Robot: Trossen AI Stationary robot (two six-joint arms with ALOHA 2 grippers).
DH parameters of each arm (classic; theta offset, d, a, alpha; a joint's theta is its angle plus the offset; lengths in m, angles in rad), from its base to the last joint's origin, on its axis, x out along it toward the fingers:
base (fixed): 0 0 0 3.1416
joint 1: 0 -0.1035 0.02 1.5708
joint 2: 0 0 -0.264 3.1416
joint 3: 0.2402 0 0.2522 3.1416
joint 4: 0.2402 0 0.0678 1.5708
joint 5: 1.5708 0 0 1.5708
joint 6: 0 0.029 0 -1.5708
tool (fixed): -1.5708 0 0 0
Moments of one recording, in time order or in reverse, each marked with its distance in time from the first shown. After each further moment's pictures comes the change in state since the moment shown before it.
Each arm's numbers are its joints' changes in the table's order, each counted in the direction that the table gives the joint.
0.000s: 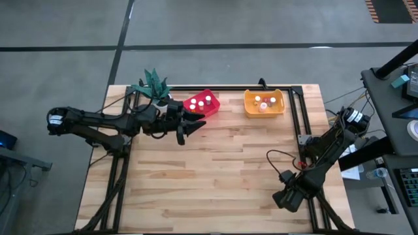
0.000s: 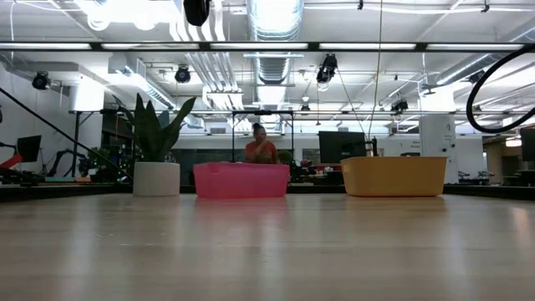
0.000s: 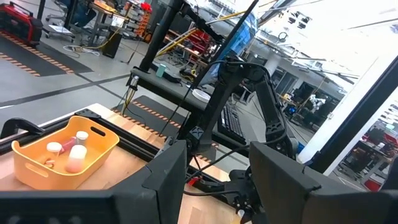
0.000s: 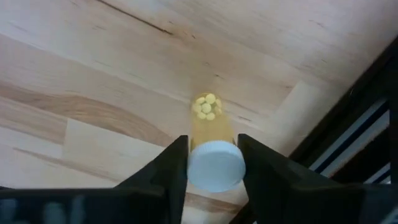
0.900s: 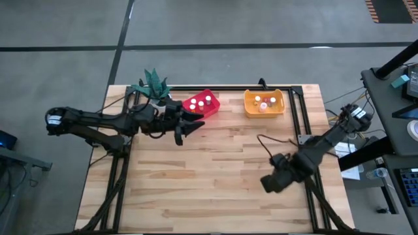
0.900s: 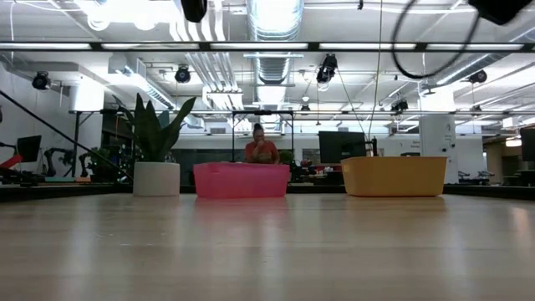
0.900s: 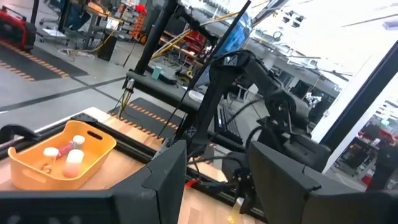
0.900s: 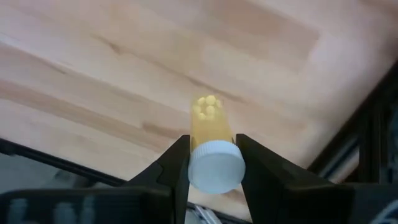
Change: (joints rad) left arm 0.001 -0.019 0.000 0.009 -0.017 0.021; right arm 0.277 -0.068 0.292 0.320 -0.116 -0.233
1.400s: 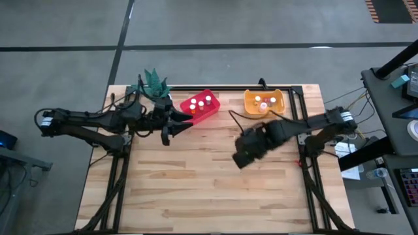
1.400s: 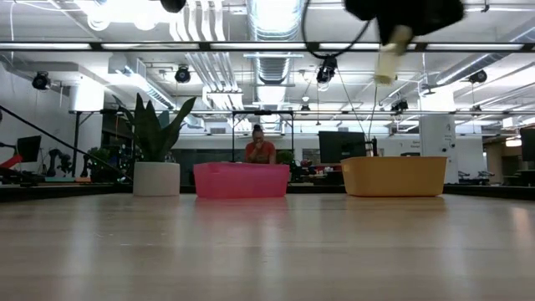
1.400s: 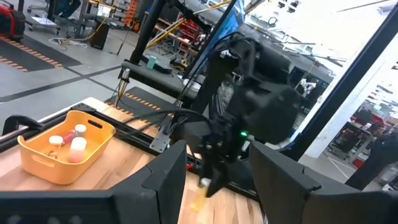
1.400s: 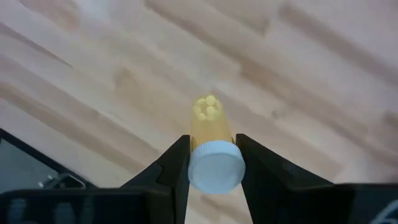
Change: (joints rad) left arm 0.008 -0.149 -0.002 0.191 -0.043 0.004; right arm 0.421 0.201 0.397 0.105 -0.066 -0.569
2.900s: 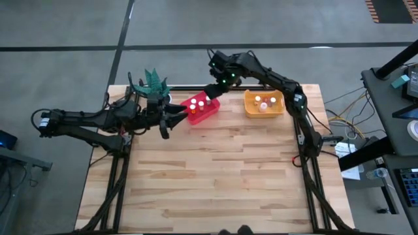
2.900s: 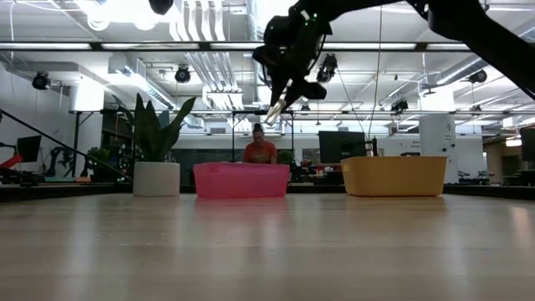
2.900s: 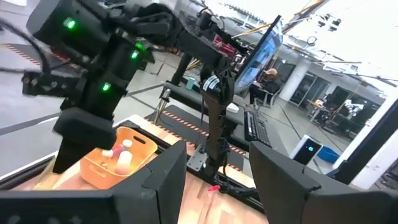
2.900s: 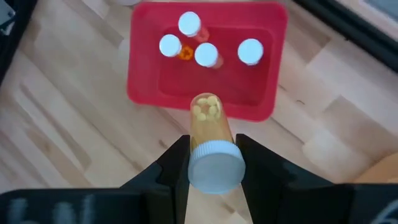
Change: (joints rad) left arm -0.002 -0.050 -0.003 0.039 0.191 0.026; right arm 0.722 0.585 0.806 0.044 0.181 -0.824
